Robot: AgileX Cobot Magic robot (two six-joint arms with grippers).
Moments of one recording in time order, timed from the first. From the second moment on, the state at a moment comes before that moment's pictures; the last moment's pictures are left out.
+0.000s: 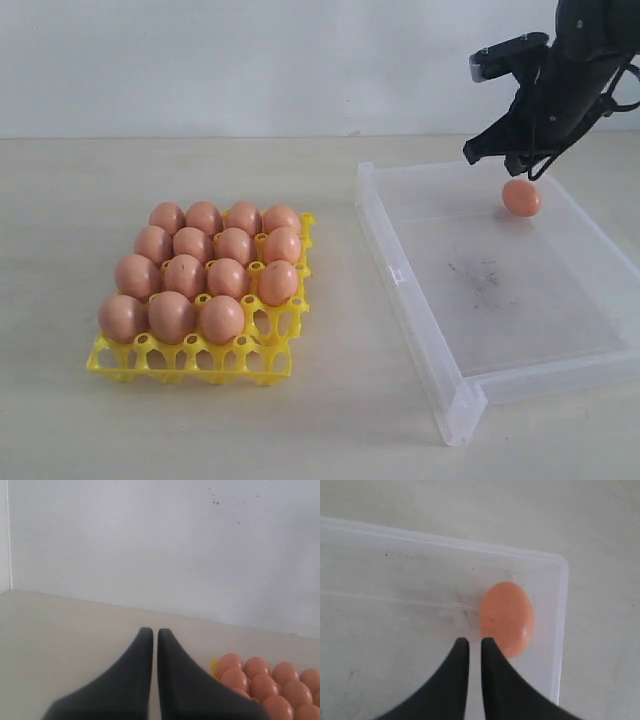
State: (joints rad) left arm 0.12 0.00 0.00 -0.08 0.08 -0.05; right arm 0.17 2.06 -1.61 -0.12 0.76 -0.13
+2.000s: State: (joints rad) left arm 0.12 0.00 0.00 -0.08 0.08 -0.05; right arm 0.17 2.30 -1.73 -0.21 0.76 -0.13
